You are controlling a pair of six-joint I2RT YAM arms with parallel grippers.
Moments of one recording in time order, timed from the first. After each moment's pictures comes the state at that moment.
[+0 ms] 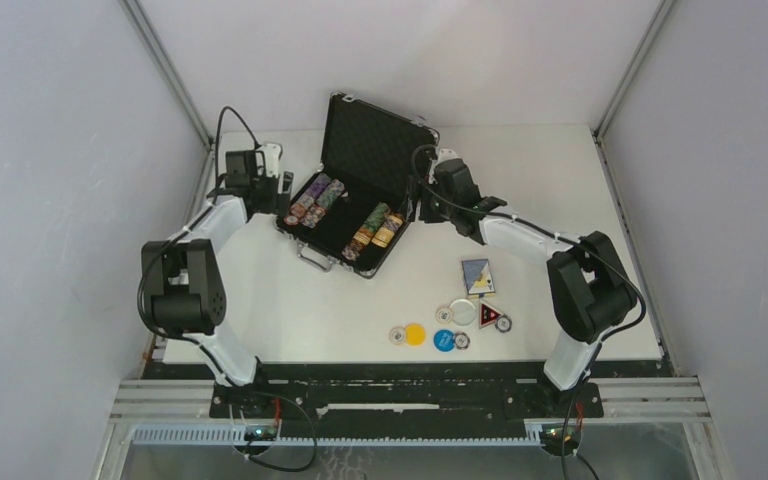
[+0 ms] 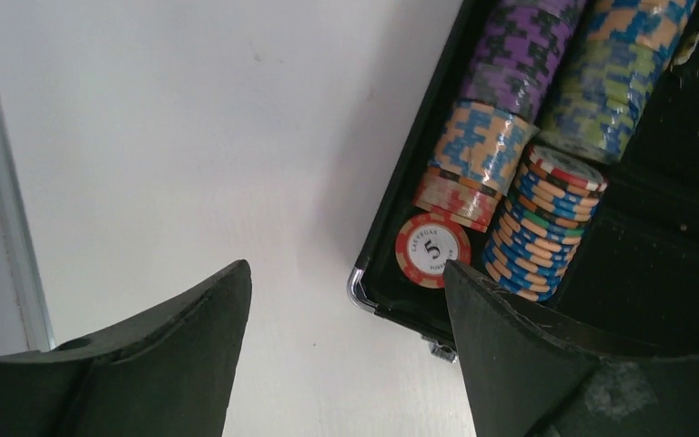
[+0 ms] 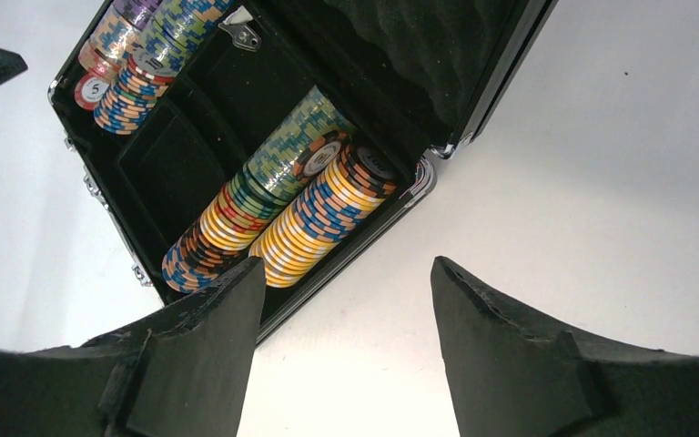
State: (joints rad) left arm 0.02 1.72 1.19 -0.21 0.04 0.20; right arm 0.53 1.74 1.20 -0.08 -0.06 0.44
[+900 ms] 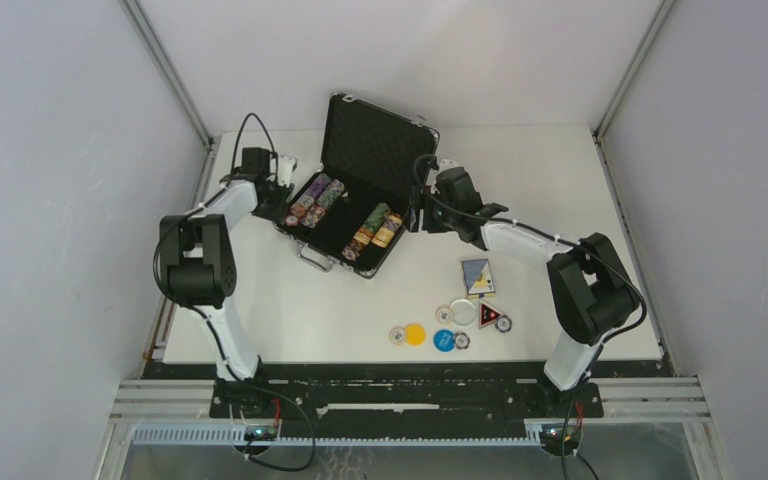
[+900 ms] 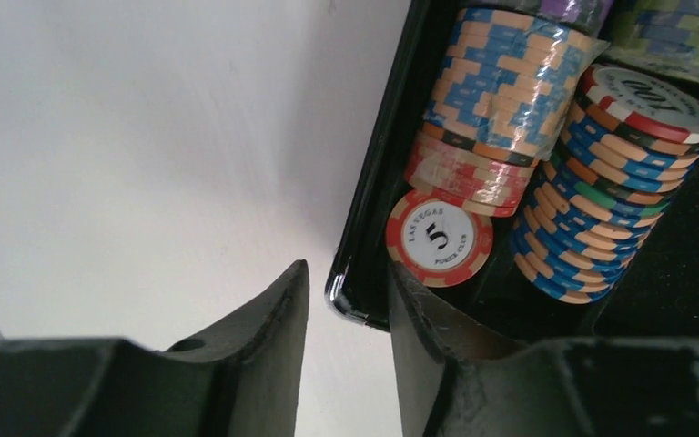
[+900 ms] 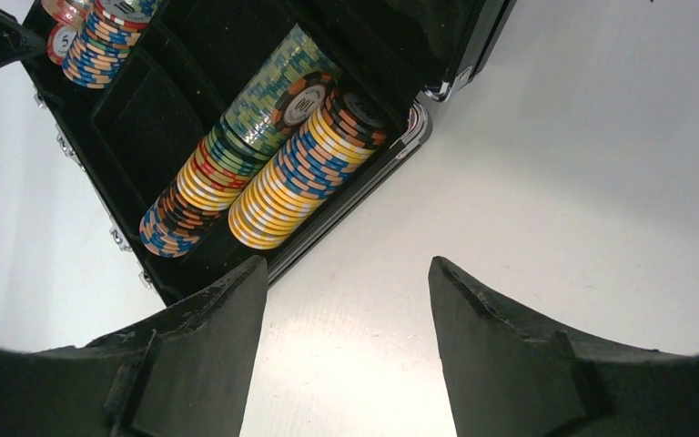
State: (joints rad) left arm 0.00 1.92 1.36 -0.46 0.02 0.30; right arm 0.53 1.73 1.14 -0.09 -0.10 0.45
